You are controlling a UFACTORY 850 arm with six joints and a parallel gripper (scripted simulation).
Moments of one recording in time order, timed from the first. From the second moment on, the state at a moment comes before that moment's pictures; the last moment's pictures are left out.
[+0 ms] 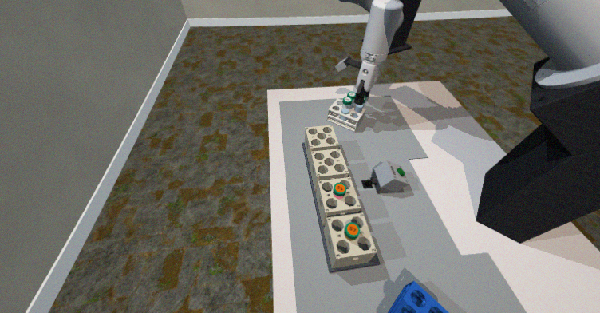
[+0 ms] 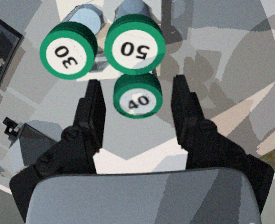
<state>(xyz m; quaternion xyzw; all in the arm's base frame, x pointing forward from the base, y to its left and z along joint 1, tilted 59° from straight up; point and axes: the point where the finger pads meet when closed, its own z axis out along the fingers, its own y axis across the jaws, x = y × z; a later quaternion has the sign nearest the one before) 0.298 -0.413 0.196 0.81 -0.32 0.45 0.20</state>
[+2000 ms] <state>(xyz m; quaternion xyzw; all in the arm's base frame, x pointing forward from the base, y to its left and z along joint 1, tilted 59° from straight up) 0.304 -0.419 0.191 0.81 -0.32 0.45 0.20</state>
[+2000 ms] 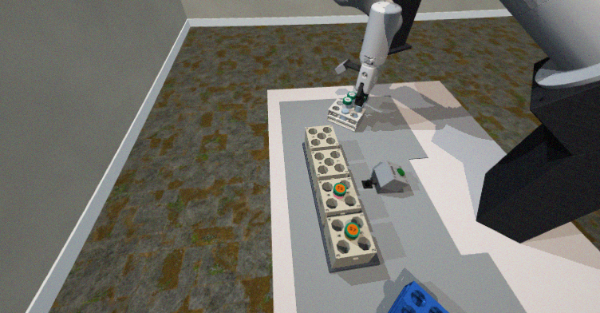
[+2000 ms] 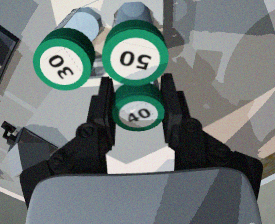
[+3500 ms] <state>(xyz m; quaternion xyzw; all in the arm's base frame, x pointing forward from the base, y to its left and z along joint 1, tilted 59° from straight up) 0.294 -0.410 0.199 0.81 -0.32 0.45 0.20</state>
